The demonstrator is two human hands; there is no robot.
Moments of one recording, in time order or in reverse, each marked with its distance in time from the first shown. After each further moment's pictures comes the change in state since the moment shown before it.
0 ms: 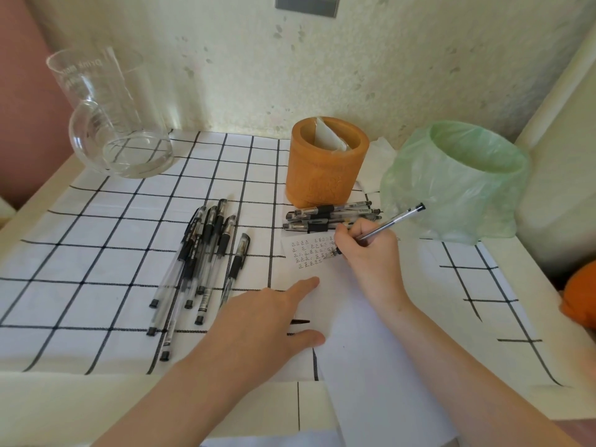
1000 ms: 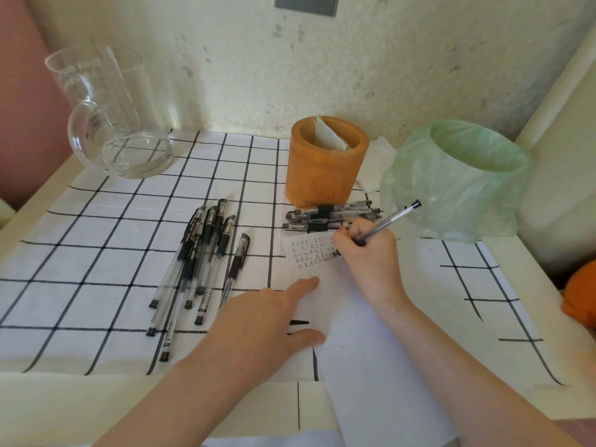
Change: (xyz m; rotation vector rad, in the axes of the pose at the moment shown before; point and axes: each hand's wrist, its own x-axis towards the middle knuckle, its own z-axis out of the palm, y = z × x) left_hand 0.001 0.001 -0.001 0.002 -0.020 -0.013; right_hand 0.001 0.000 0.001 -0.054 -0.012 -0.054
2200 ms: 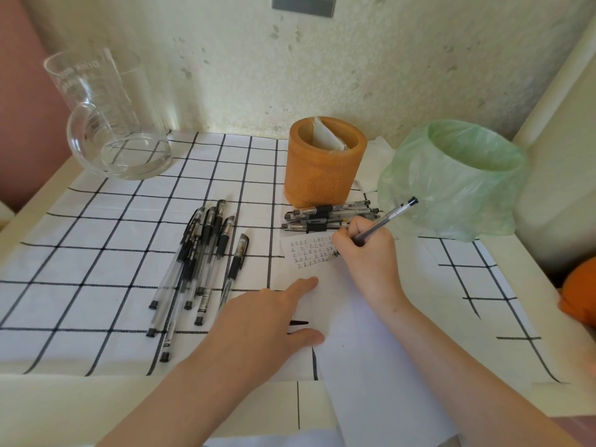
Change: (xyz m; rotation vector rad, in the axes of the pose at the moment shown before) left_hand -0.001 0.001 -0.001 0.002 -0.021 -0.018; right_hand -0.002 -0.008 -0.001 -0.025 -0.010 0.014
